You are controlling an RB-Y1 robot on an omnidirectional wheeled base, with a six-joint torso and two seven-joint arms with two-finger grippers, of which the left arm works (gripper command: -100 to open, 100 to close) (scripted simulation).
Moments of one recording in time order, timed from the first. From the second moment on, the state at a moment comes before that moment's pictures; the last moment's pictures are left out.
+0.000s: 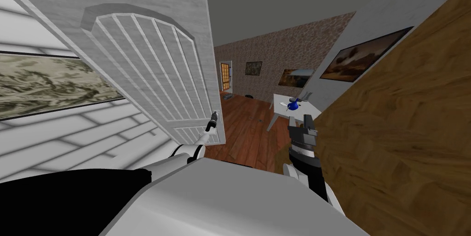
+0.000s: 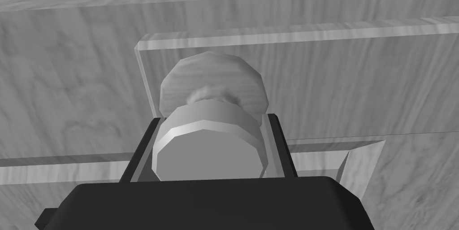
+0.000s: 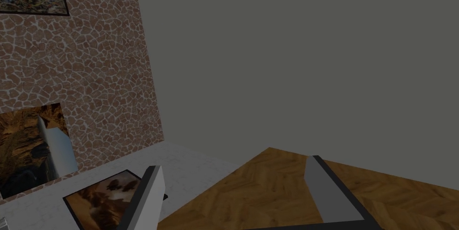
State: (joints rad) arm -0.48 0.17 0.28 -0.59 0.12 -0.49 -0.05
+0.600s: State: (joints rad) arm -0.47 0.20 0.33 -0.58 0.14 -0.49 -0.06
